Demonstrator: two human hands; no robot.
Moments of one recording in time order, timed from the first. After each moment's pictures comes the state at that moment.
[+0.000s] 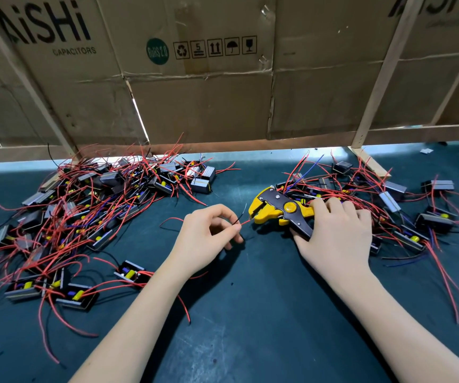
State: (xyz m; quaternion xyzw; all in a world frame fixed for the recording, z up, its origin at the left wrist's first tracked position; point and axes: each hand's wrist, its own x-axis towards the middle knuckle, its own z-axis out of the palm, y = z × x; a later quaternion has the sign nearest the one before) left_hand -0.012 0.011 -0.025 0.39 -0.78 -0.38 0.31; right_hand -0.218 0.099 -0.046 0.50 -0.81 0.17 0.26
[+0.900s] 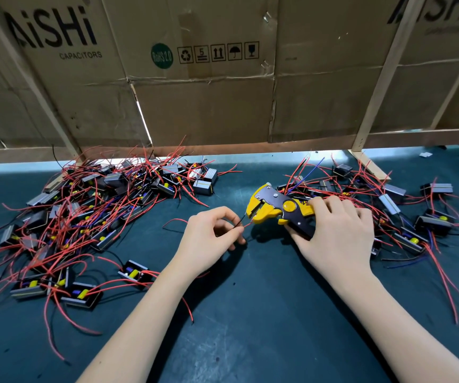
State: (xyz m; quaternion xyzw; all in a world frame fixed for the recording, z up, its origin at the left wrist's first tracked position) left_hand -0.014 0.013 -0.026 0.38 -0.78 -0.37 0.32; right_hand -0.217 0.102 -0.040 0.51 -0.80 0.20 0.25
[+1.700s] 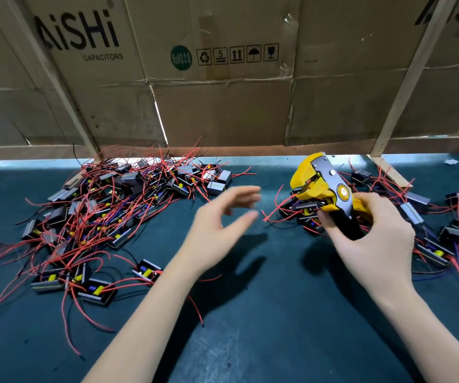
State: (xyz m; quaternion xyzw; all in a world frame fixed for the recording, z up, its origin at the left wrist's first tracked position) left_hand -0.006 0.016 -0.004 0.28 -0.80 -0.36 0.39; right_hand -0.218 0.119 -0.019 0.48 -0.69 0.52 0.13
